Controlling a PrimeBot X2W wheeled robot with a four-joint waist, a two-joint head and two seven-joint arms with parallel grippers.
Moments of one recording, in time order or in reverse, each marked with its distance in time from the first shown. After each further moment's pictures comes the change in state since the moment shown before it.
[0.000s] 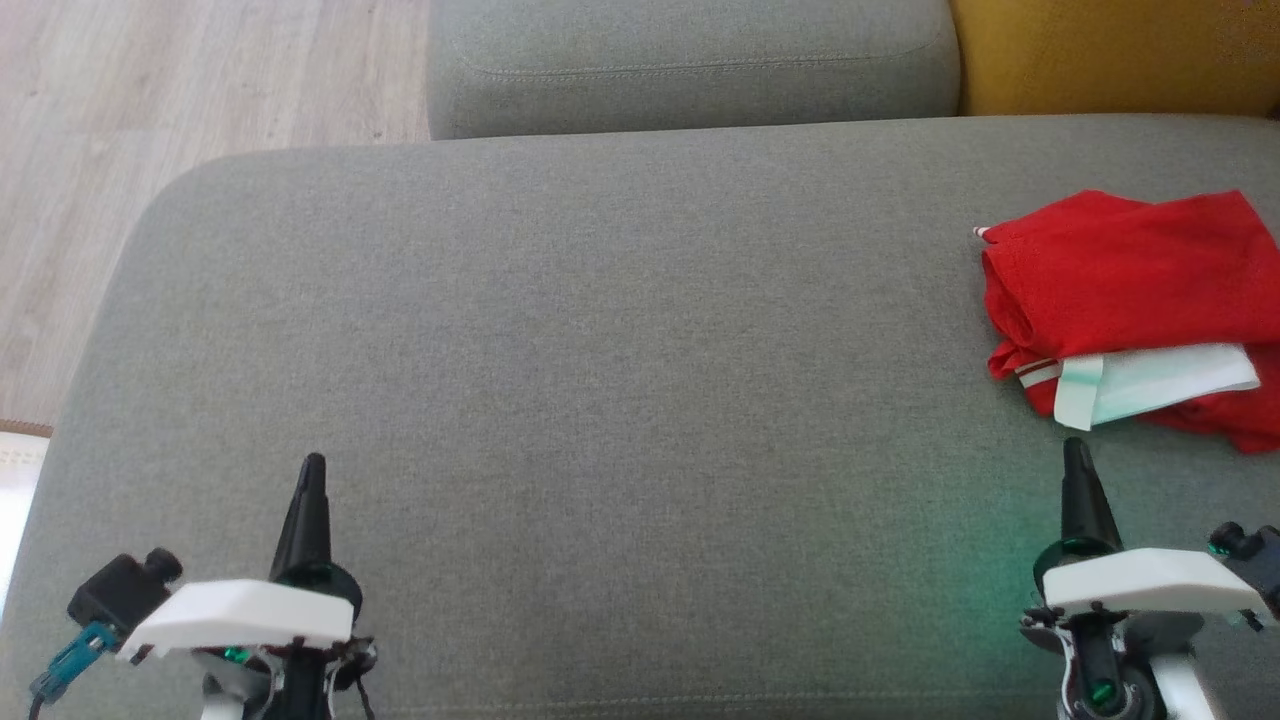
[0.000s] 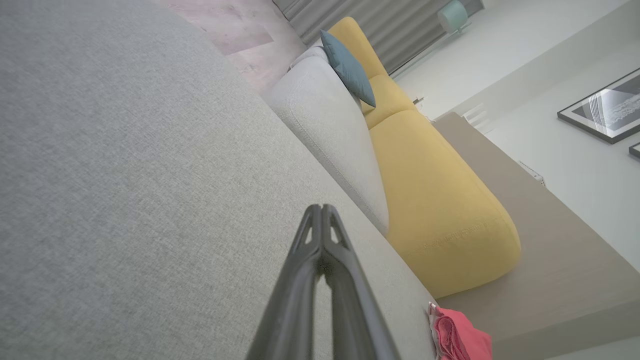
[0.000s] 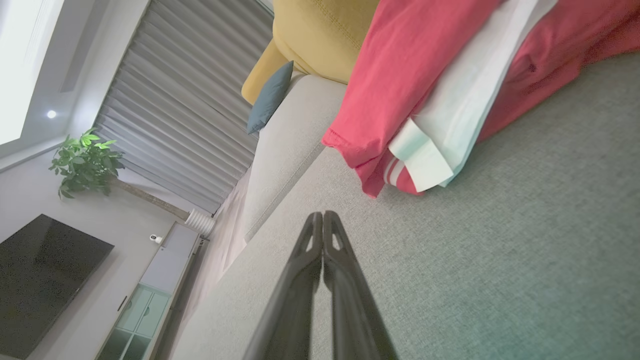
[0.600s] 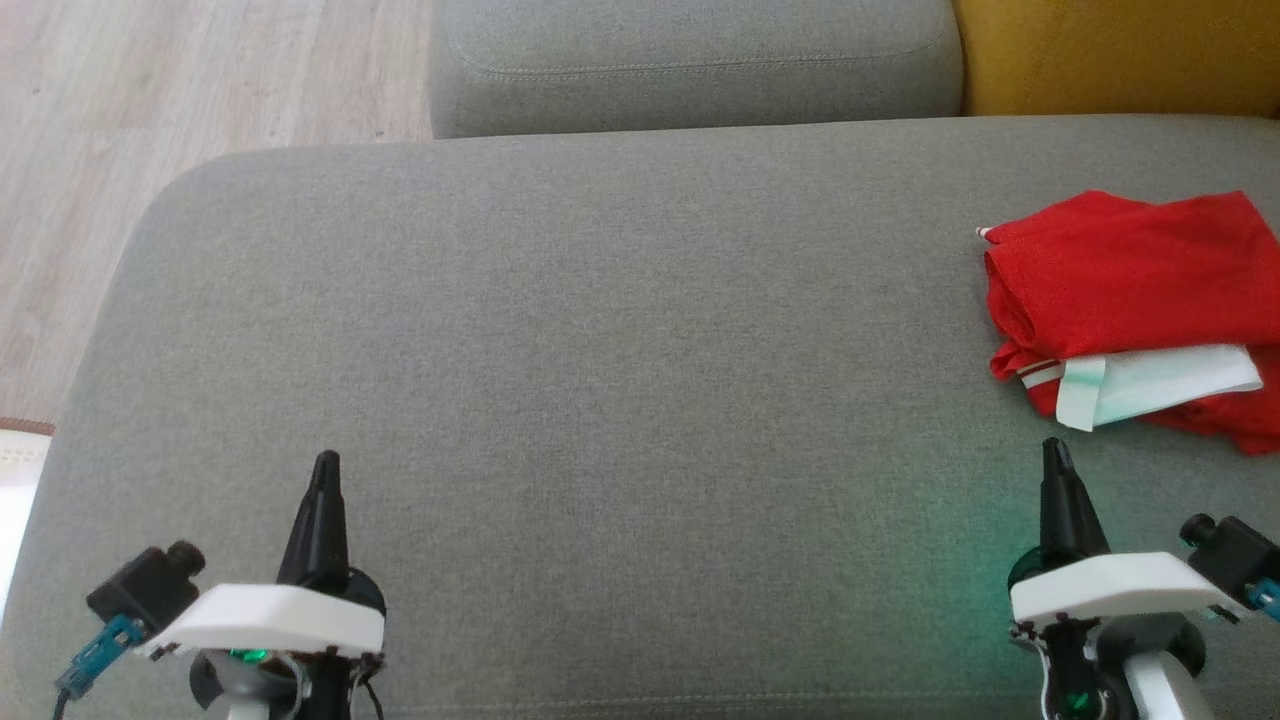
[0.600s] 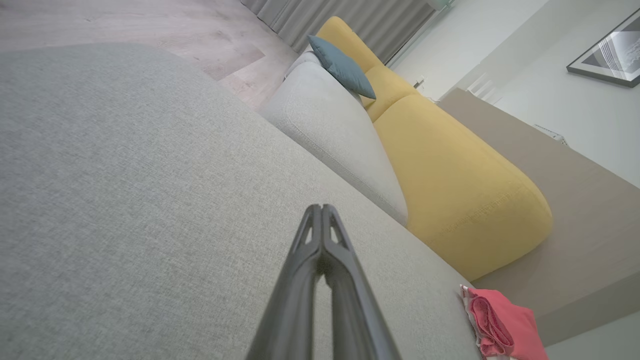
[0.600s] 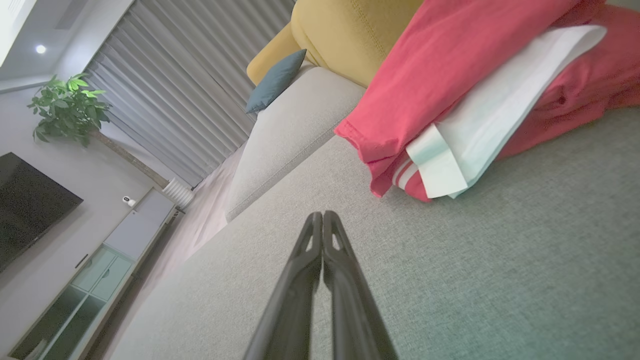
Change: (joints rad) left arm 0.016 -0.003 -0.029 -0.026 0.194 0.010 -0.048; right arm 0.000 0.000 0.030 0.019 -0.201 0.000 -0.051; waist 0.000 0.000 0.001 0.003
